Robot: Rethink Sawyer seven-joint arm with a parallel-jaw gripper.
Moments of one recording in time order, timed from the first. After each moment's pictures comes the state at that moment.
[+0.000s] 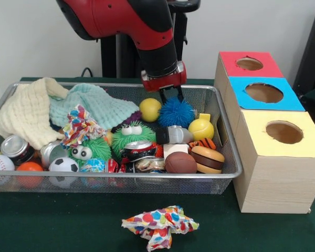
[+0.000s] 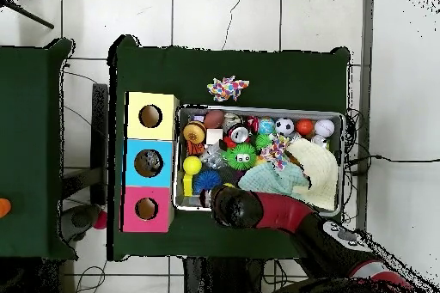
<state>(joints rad) -0.66 -0.46 0.35 2.01 -0.32 0.25 1.59</state>
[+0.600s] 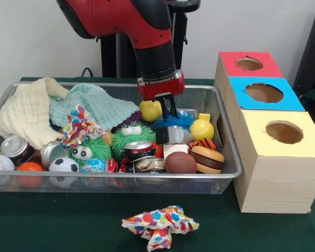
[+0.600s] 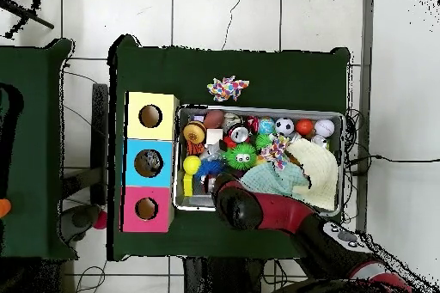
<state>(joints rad) -0.65 -0.47 0.34 2.01 -0.33 0.00 1.59</state>
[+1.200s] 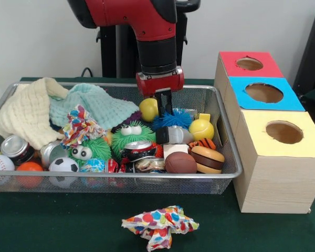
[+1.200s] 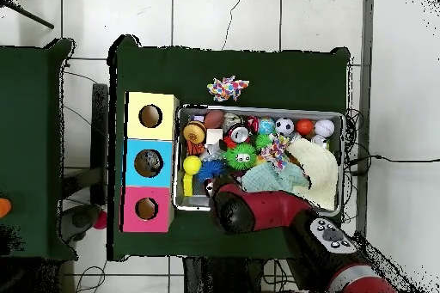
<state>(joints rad) -0.52 -0.54 0.24 1.95 -0.51 0.02 1.59</state>
